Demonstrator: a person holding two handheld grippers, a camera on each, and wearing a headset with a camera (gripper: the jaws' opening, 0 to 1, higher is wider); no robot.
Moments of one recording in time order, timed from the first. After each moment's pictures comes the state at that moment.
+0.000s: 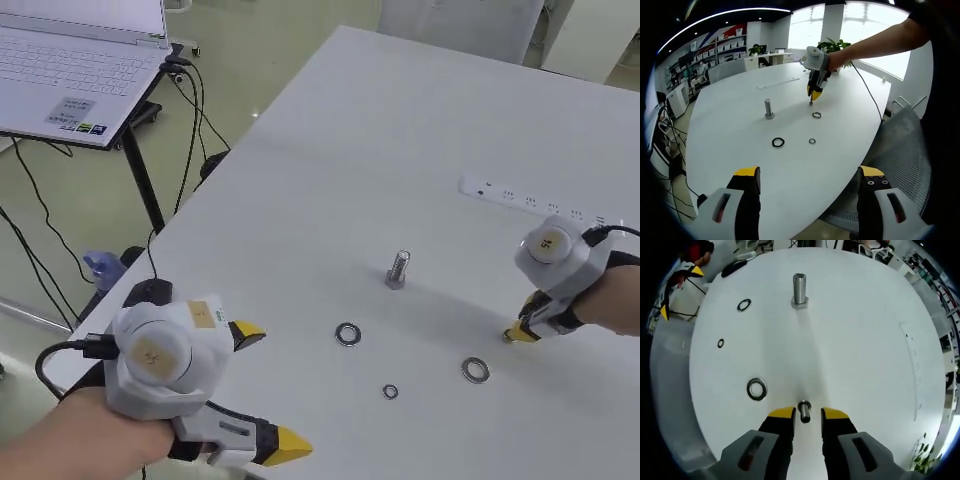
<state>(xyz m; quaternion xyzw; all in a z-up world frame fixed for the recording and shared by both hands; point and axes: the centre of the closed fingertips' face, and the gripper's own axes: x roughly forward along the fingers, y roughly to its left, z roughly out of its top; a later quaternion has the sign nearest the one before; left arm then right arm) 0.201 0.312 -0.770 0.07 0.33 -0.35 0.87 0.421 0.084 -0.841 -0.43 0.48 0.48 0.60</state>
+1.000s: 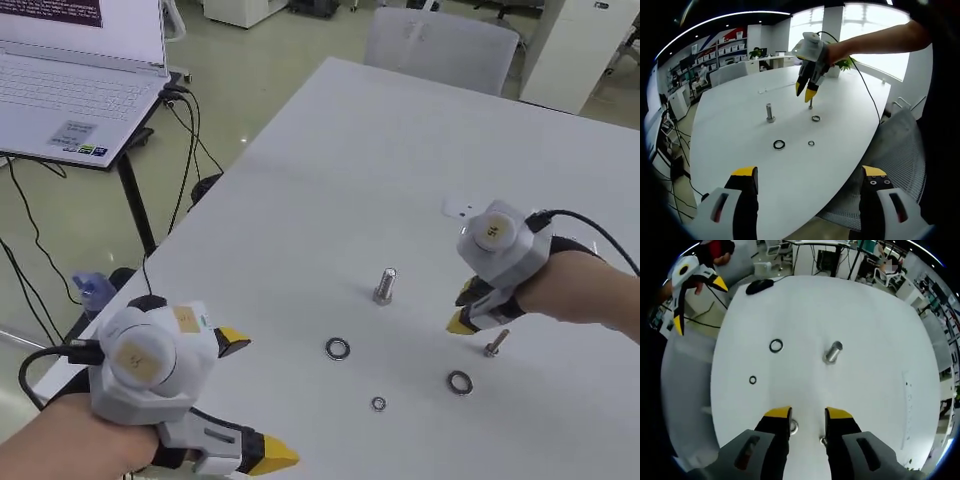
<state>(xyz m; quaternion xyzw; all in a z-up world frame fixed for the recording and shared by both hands) 0.192 0.317 -0.756 0.07 0.32 -0.35 0.88 0.377 0.173 -0.791 -0.43 0.40 0.55 0.59</state>
